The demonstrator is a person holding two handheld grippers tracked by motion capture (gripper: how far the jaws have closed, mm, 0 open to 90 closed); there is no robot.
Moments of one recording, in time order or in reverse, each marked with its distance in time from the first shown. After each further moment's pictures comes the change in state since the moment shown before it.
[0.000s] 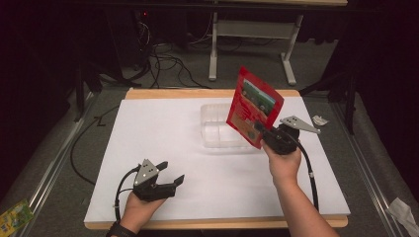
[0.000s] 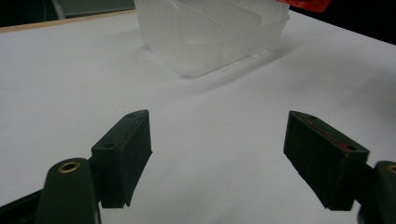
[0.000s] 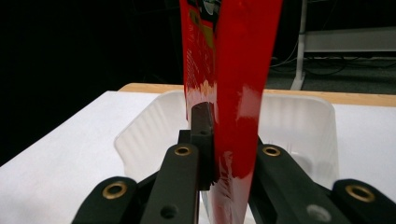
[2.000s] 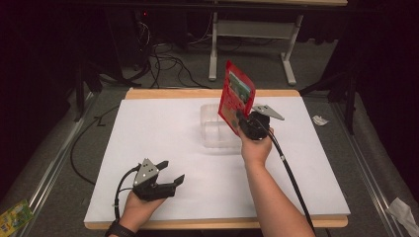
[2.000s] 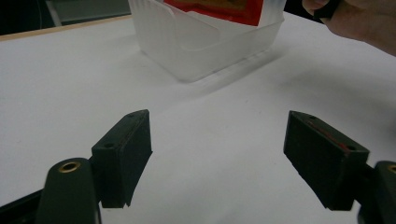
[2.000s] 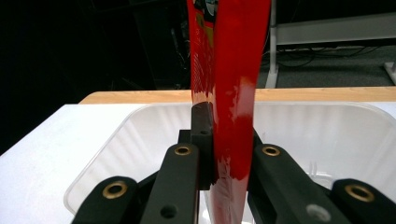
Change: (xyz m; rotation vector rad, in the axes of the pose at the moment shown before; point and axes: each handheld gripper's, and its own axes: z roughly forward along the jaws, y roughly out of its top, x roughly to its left) left arm 0.001 0.002 0.000 -0.015 -0.014 0.016; right arm 0.022 -0.004 0.085 0.007 -0.145 0.044
